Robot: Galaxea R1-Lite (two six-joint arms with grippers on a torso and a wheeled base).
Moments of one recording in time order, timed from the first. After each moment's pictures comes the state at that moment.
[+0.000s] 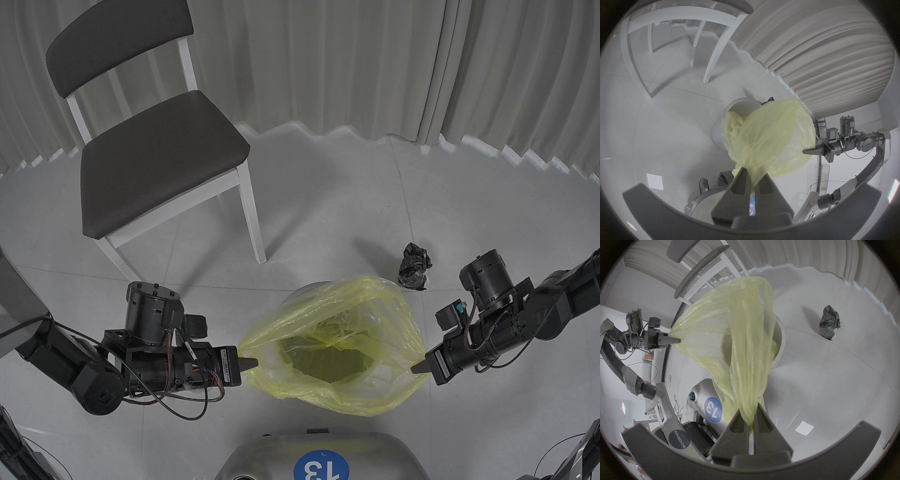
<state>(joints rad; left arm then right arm) -0.47 1.82 -0.55 -0.64 -0.33 -0.49 0.41 1.85 -0.86 0.04 0.27 -0.02</state>
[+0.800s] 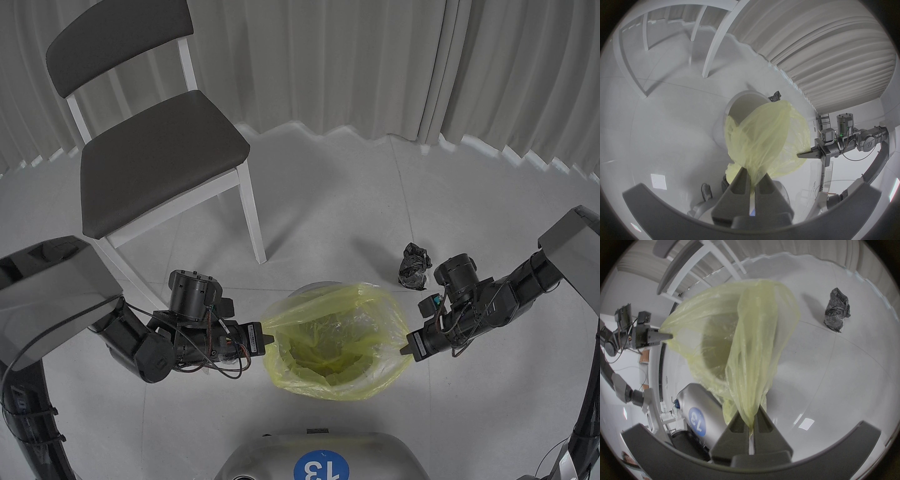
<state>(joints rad) -0.43 2.11 -0.82 -0.65 -0.34 -0.47 0.31 2.16 -1.06 -0.05 0.27 -0.01</state>
